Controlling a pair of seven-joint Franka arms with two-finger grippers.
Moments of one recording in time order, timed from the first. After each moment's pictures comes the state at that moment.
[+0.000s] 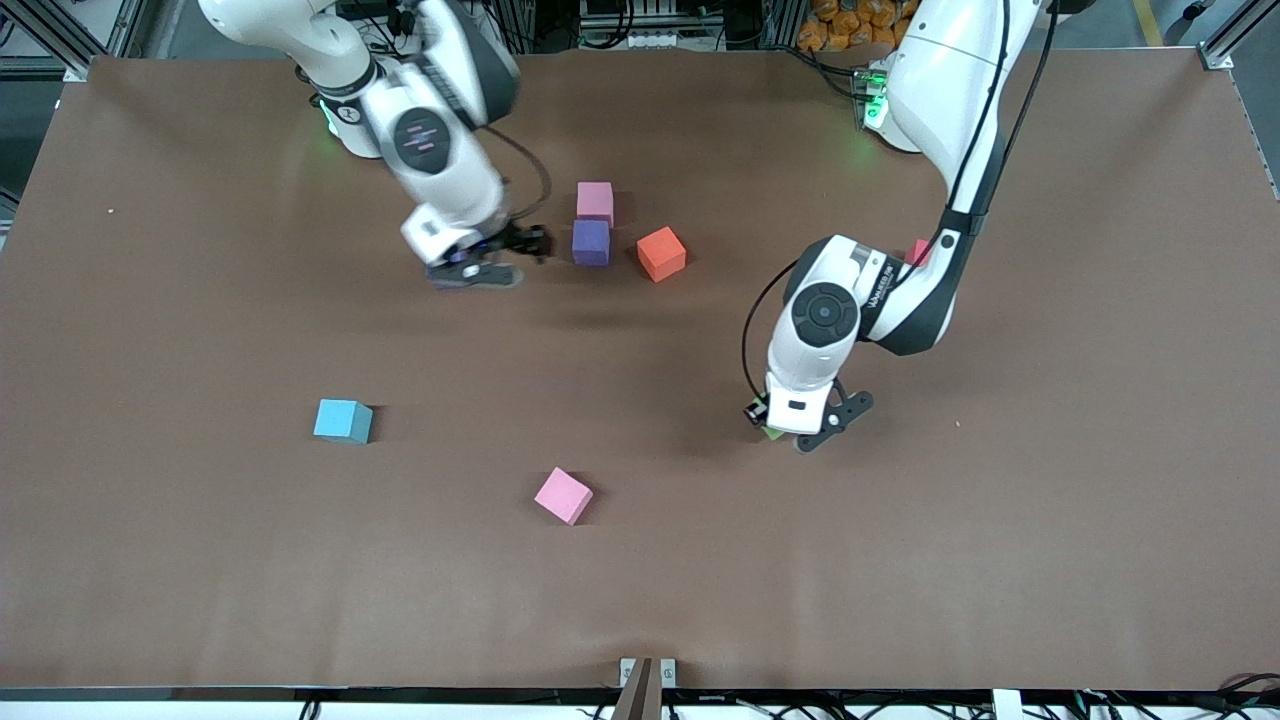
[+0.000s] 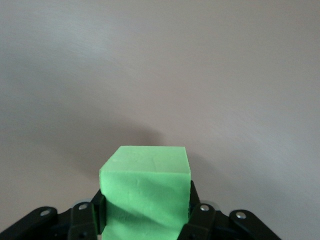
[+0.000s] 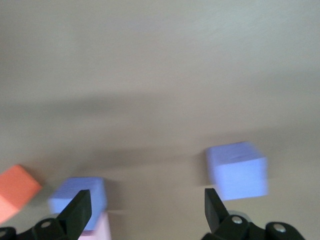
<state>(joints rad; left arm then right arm) -0.60 0.61 0.05 -1.69 0.02 2.35 -1.11 0.58 0.03 -0.08 -2.28 0.17 2.15 0.48</state>
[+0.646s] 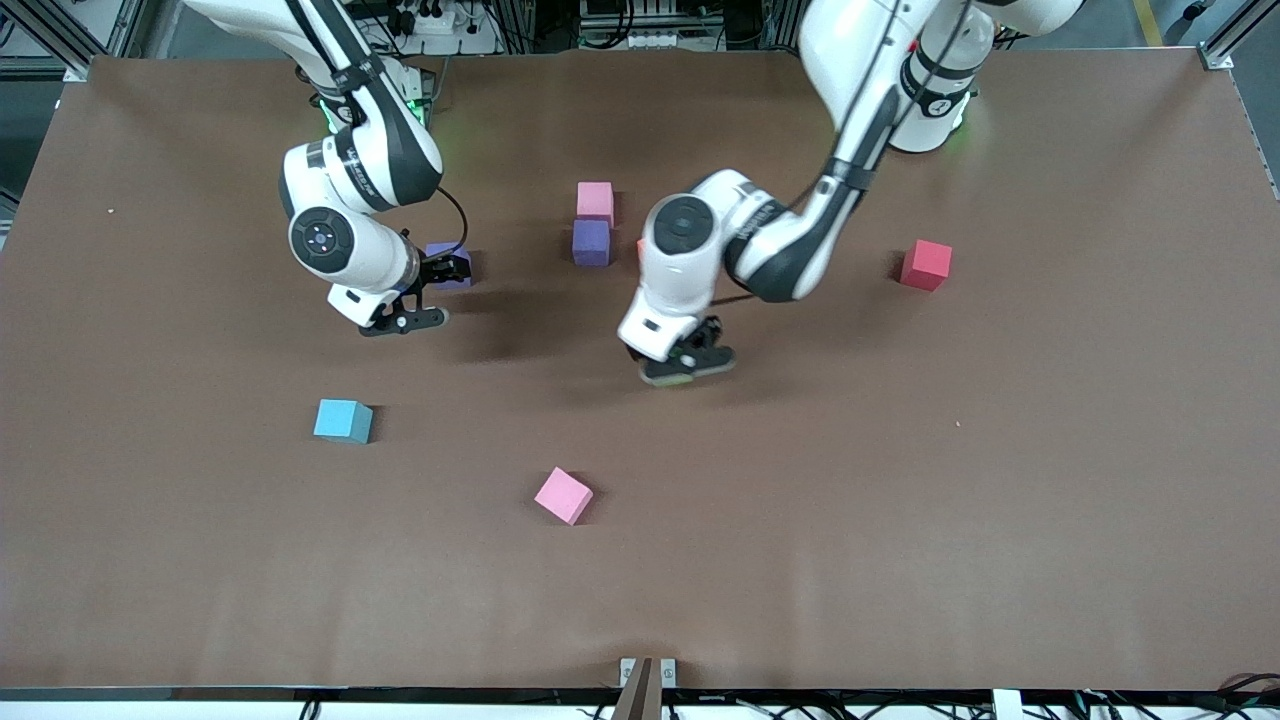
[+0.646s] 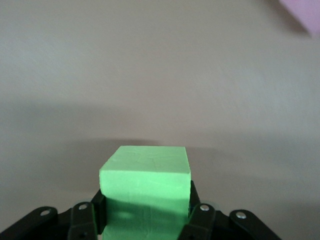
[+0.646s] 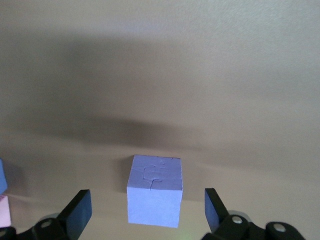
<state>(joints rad) -0.83 0.67 0.00 -1.57 0.02 2.27 -0.98 0.45 0.14 -0.07 -2.33 0.16 2.15 0.10</state>
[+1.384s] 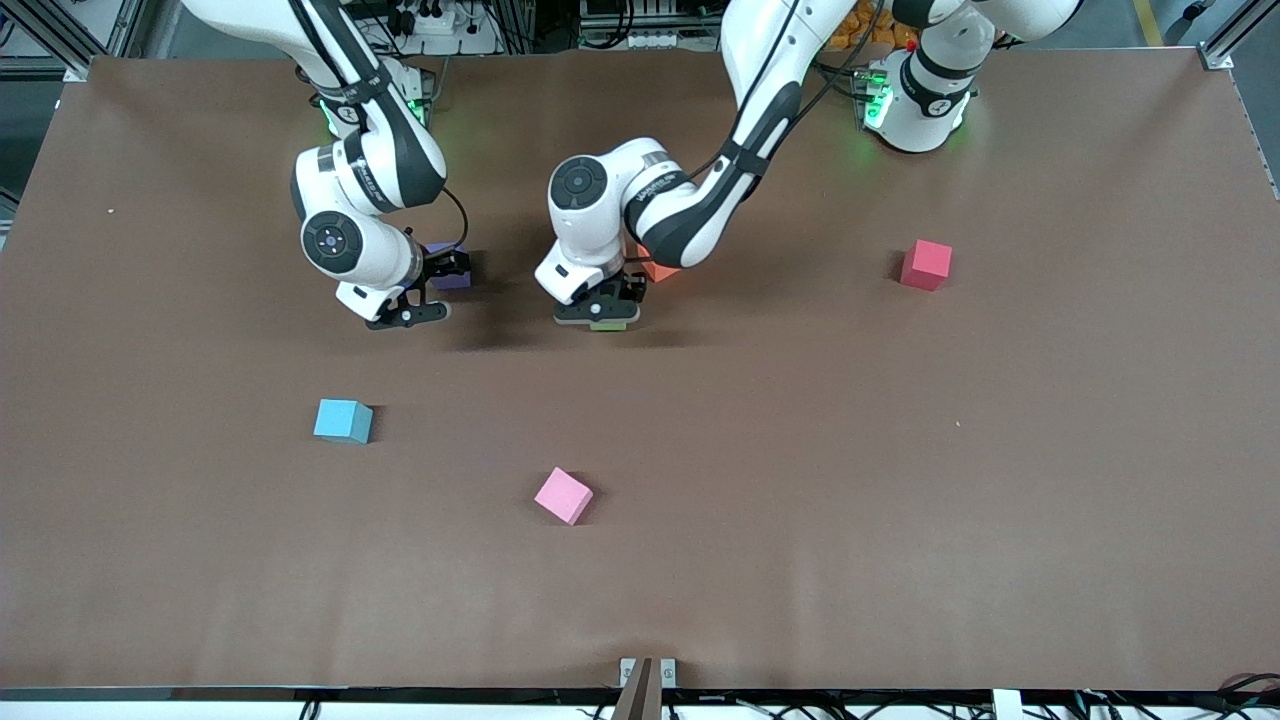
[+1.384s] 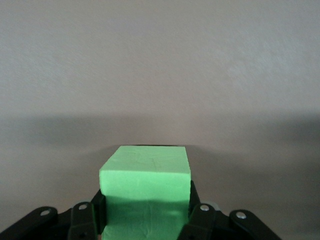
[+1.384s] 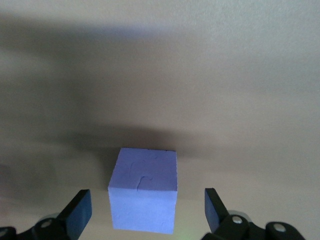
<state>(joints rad) -0.99 0.79 -0.01 -1.45 0.01 2.24 -0.99 0.45 0.16 -0.07 -2.41 0.18 2.21 0.10</state>
